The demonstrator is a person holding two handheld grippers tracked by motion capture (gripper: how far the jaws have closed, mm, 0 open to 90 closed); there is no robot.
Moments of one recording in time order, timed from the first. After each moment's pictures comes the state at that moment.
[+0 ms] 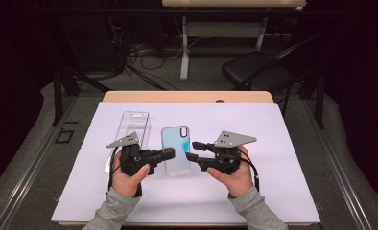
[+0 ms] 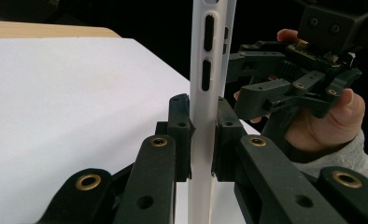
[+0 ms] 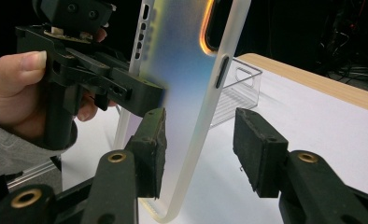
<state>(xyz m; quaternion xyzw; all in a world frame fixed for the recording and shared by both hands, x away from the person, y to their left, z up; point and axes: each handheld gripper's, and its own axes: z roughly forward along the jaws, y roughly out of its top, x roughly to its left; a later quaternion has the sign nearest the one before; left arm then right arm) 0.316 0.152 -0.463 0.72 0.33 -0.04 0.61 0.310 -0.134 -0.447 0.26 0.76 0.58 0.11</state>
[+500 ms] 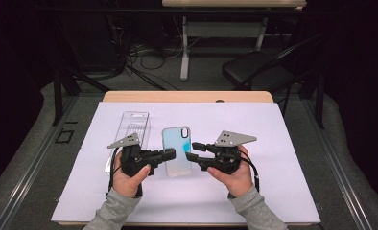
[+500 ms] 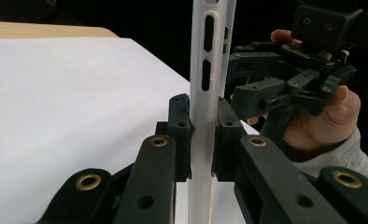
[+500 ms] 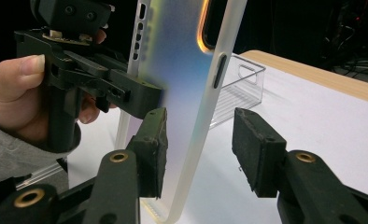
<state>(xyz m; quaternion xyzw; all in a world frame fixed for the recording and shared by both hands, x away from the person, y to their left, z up) 0.314 0.150 -0.463 0.72 0.32 -0.04 0.62 0.312 -0.134 -0.449 0.27 0.76 0.59 0.09</state>
